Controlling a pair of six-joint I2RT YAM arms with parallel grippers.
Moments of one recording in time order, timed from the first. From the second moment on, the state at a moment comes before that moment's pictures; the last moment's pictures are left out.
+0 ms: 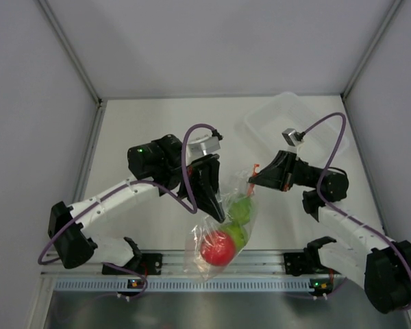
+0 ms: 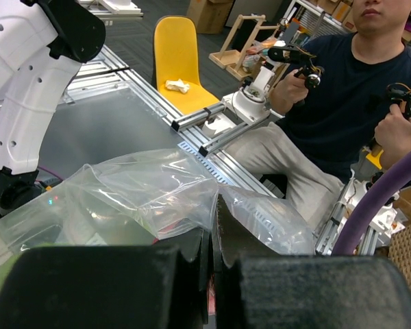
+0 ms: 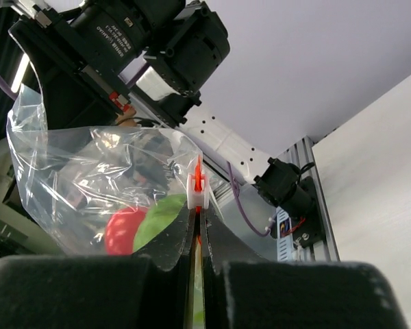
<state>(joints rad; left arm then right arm) -0.90 1.35 1.21 1.27 1.50 -1.49 0.33 0.98 0.43 1.28 -1.07 1.55</state>
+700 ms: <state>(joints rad) -0.55 1.22 0.92 0.98 1.46 -1.20 0.35 0.80 0.81 0.24 -0.80 0.51</state>
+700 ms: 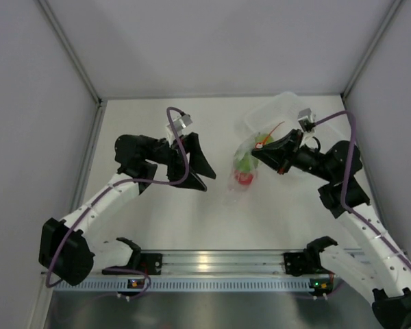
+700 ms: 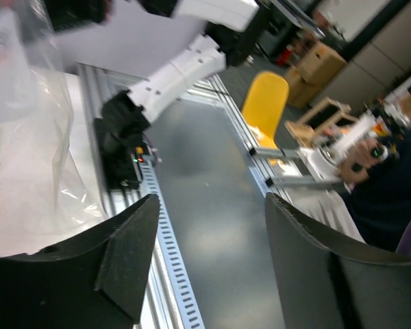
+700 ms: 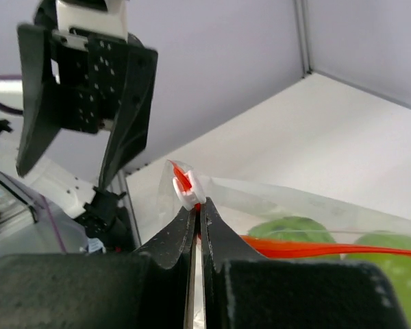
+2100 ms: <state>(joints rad) -0.50 1.35 0.92 0.46 1.19 -0.37 0.91 1.11 1.17 -0.60 -0.05 -0.08</state>
